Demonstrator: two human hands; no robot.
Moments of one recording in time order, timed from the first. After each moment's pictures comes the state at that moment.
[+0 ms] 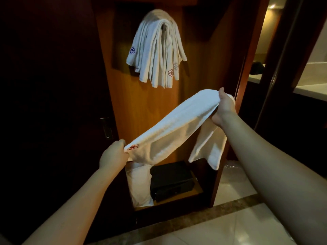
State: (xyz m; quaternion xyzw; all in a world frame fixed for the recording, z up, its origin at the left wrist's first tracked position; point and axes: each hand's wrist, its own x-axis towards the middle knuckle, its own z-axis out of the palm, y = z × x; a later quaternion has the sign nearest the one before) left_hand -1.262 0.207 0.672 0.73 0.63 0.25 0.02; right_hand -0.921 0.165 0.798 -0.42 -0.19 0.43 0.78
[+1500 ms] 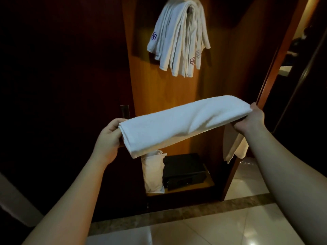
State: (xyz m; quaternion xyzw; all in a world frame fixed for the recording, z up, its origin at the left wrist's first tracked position) left_hand -1.332 0.166 0.711 0.58 0.39 0.55 0.45; right_hand -0.926 0.153 0.751 -0.34 -0.06 0.49 0.80
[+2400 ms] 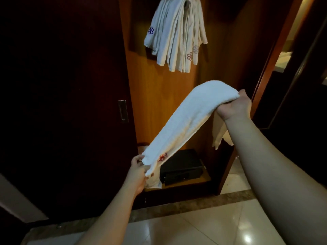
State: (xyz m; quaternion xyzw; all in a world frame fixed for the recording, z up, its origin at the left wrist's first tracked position) left_hand -1.270 0.152 0.558 0.37 0.54 0.43 0.63; right_hand -0.992 0.143 0.785 -0.23 -0.03 0.51 0.83
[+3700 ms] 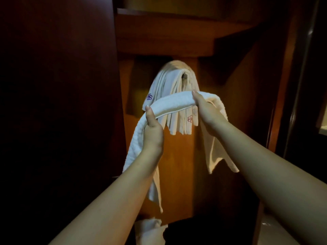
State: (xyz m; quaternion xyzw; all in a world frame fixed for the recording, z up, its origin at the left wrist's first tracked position) left_hand -1.182 0.328 0.878 0.52 0.34 0.64 0.46; right_hand -1.025 0.312 0.925 -0.53 -0.54 0.25 0.60
